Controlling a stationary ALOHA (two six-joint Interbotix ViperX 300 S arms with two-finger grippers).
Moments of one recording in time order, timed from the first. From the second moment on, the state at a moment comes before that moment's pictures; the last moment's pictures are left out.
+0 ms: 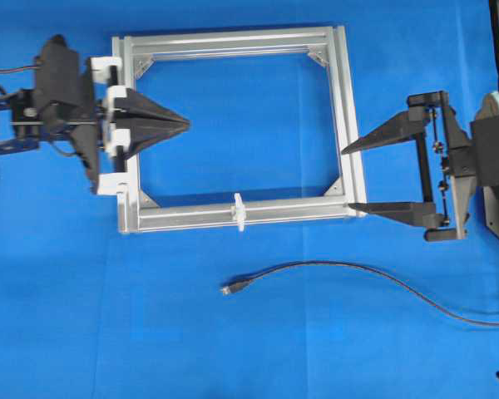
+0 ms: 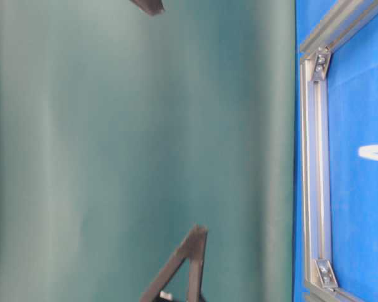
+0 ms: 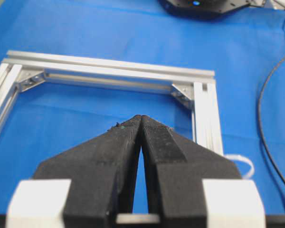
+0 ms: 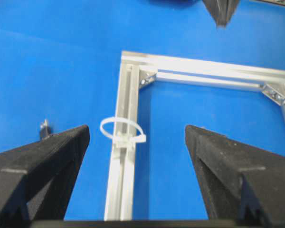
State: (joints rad) left arm 0.10 -0.32 1.01 -0.08 -0.49 0.01; right arm 0.06 -0.68 1.03 -0.01 -0.08 0.02
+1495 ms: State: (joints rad) left arm 0.04 -0.62 1.17 -0.08 -0.48 -0.01; right arm -0.05 -0.72 1.03 -0.07 -0.05 0.00
